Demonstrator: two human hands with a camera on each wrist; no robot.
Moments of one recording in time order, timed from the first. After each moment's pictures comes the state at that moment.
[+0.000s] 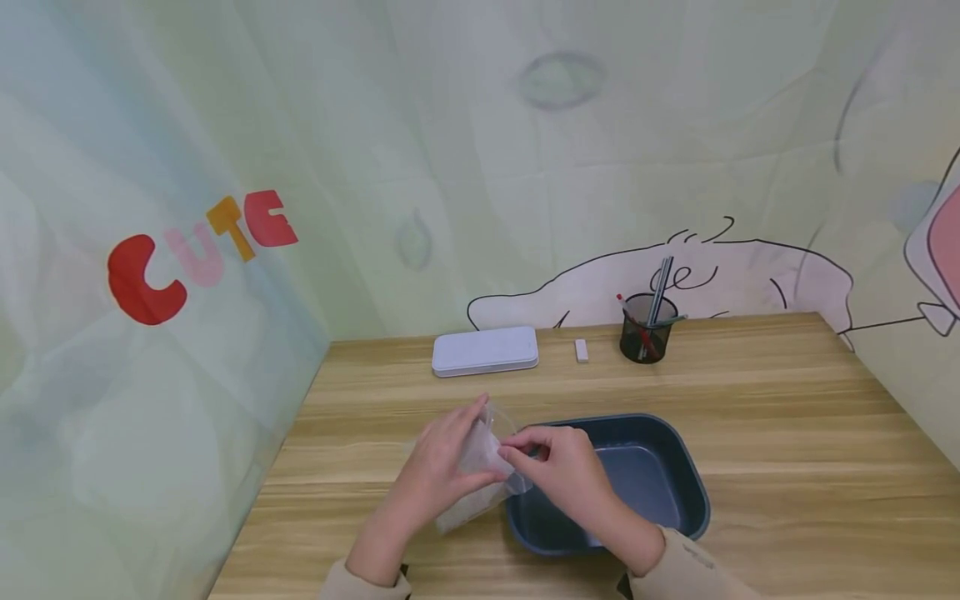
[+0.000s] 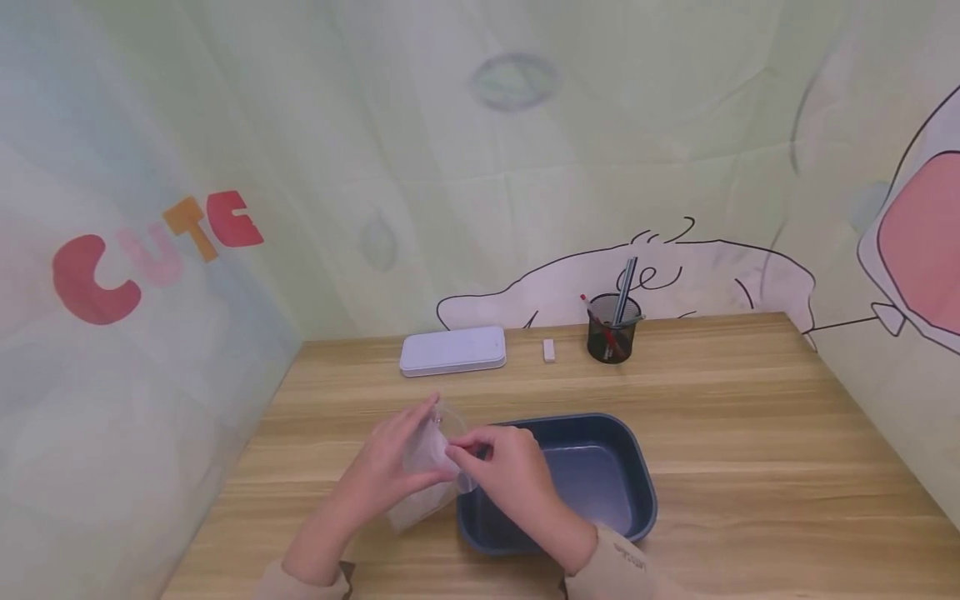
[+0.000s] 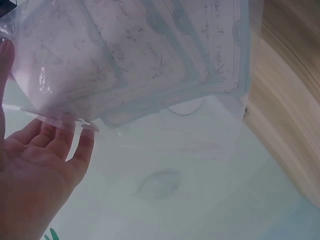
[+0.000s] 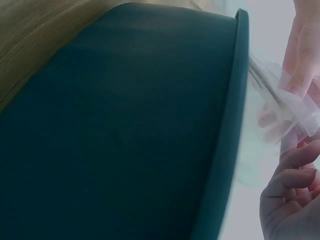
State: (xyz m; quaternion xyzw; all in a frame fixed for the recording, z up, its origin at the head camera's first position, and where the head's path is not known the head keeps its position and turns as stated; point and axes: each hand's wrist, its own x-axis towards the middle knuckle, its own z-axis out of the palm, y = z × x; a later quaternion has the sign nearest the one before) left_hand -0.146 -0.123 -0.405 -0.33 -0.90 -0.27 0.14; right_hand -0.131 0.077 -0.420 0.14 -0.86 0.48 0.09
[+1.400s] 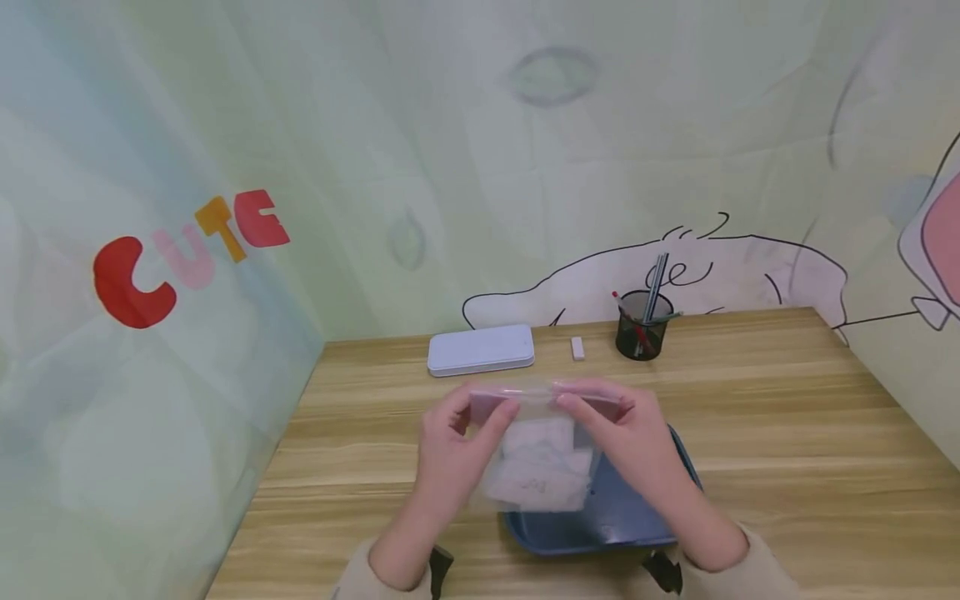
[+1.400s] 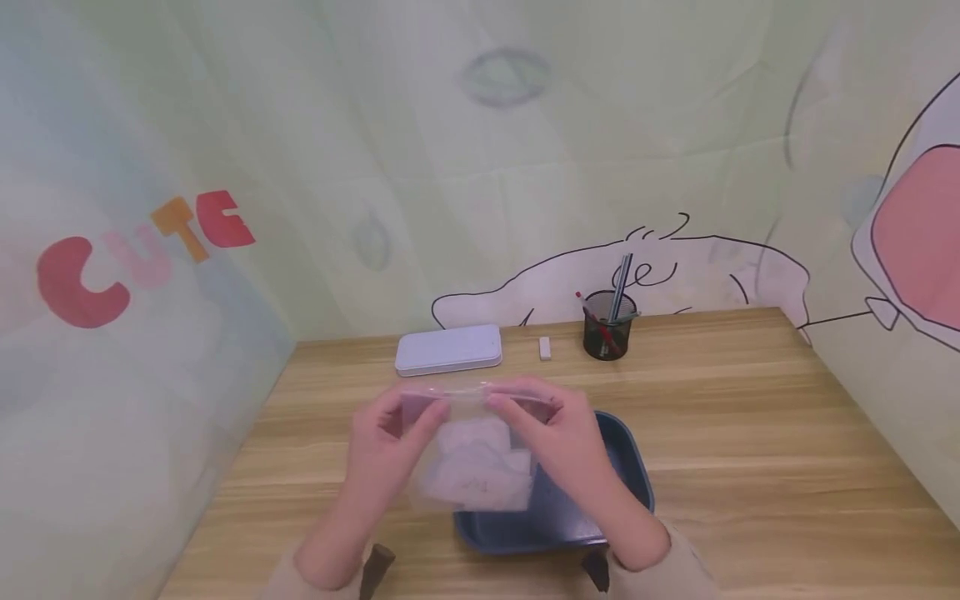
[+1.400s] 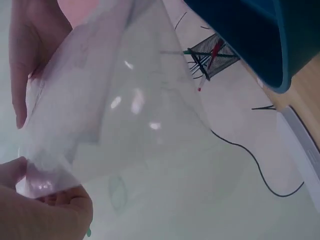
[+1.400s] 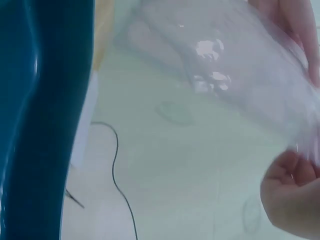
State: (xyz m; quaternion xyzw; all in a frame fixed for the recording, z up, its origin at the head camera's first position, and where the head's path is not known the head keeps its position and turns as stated) left_hand -0.126 -0.065 -0.345 -0.22 -0.74 -0.62 0.17; right_hand -0.114 0.134 -0.351 0.12 -0.73 0.67 0.10
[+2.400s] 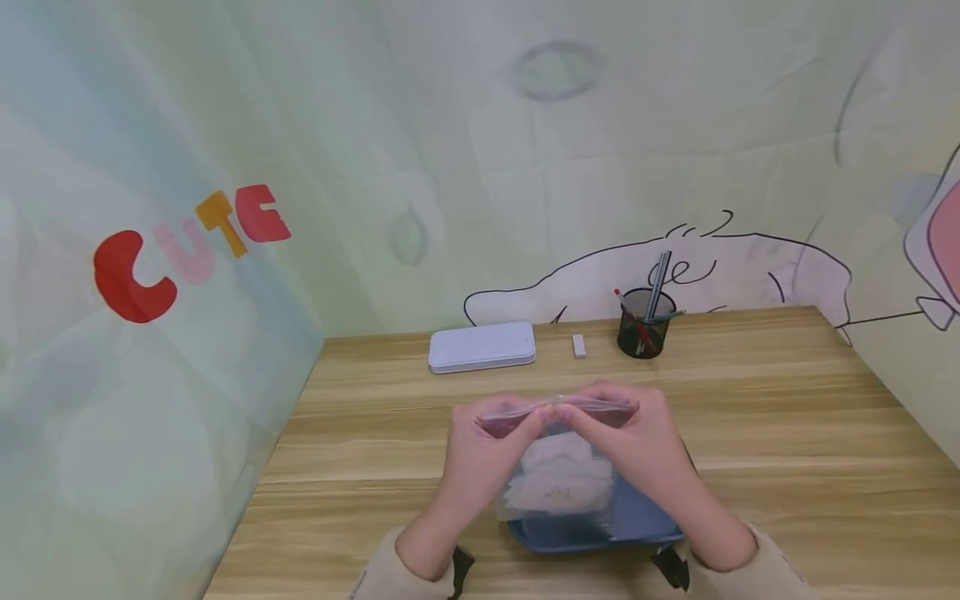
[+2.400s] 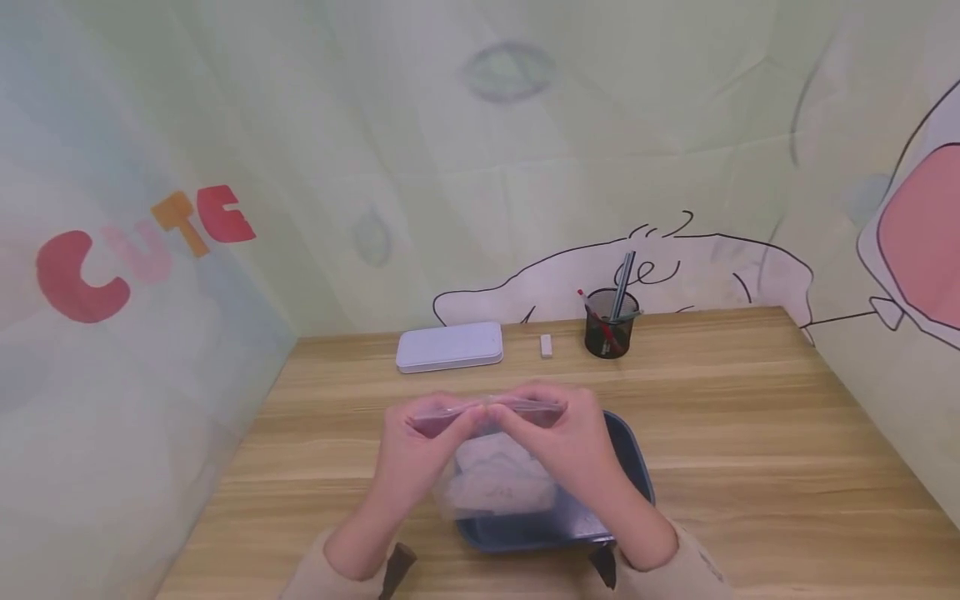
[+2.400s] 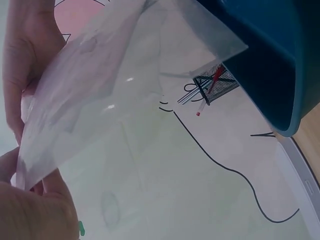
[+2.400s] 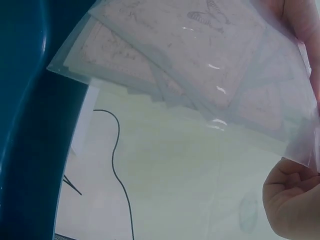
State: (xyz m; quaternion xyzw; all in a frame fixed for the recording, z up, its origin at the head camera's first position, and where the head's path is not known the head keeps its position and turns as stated) left_hand -0.128 -0.045 -0.354 -0.23 -0.66 -0.71 0.06; right_hand -0.112 0.140 -0.351 0.17 -0.73 0.65 0.11
